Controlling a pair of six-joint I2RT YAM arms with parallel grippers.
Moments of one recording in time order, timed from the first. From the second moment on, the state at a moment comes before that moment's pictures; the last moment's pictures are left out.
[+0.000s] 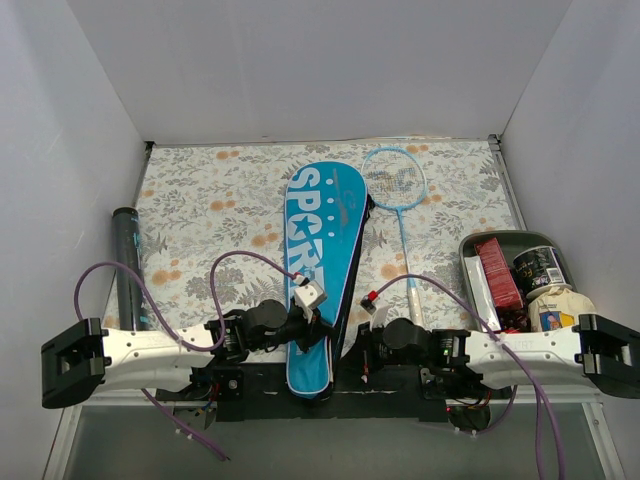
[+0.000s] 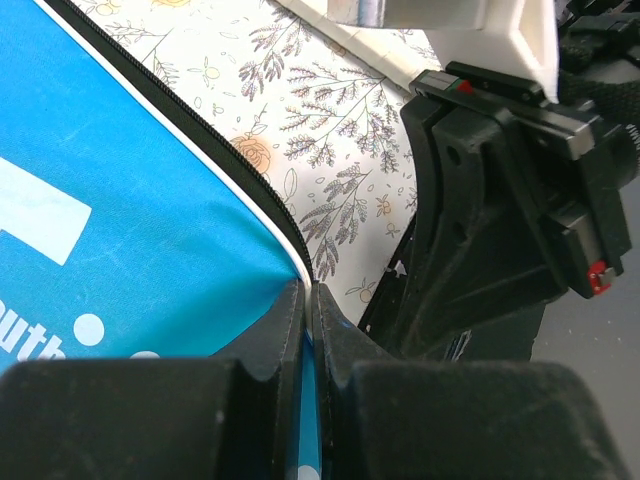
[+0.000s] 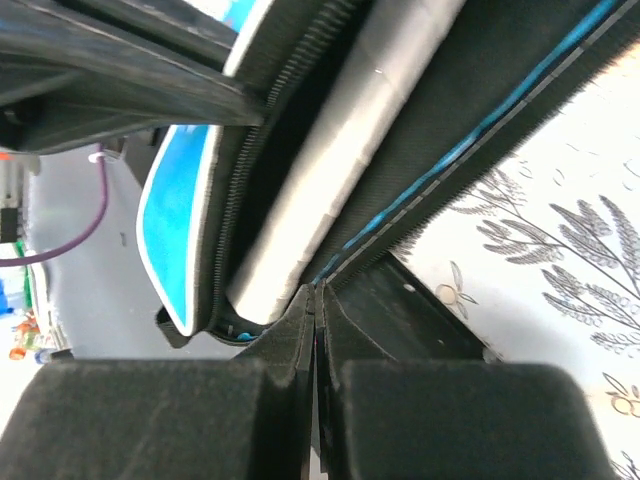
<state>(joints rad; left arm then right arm) -1.23 0.98 0.32 0.32 -0.06 -0.36 1.40 0.89 0.19 0.18 0.05 1.00</state>
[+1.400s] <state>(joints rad) -1.23 1.00 0.32 0.32 -0.06 -0.36 1.42 1.13 0.23 0.32 0.01 0.99</state>
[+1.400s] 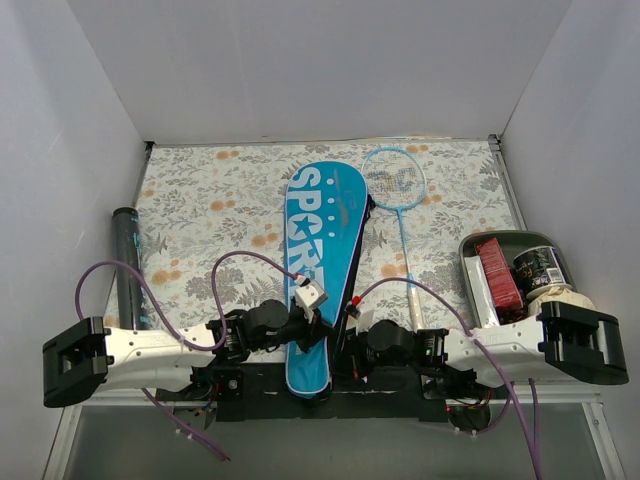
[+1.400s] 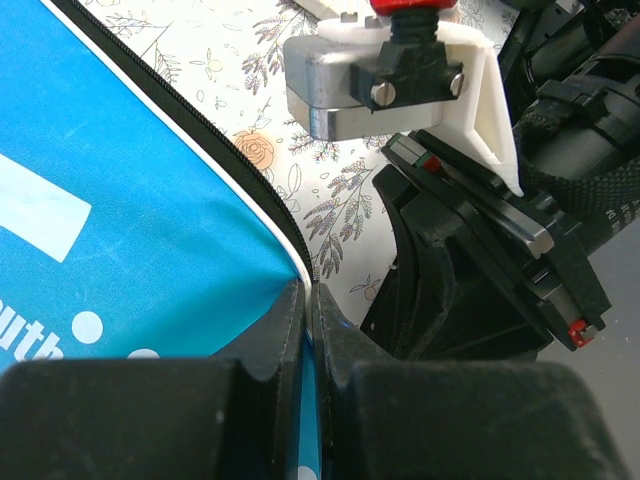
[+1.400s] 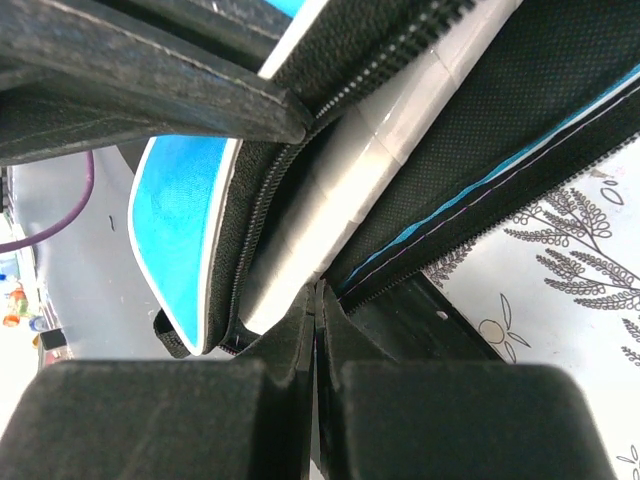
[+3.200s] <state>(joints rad) -1.23 0.97 0.39 0.19 -0.22 -0.40 0.97 0.88 0.60 -0.63 0.57 0.77</state>
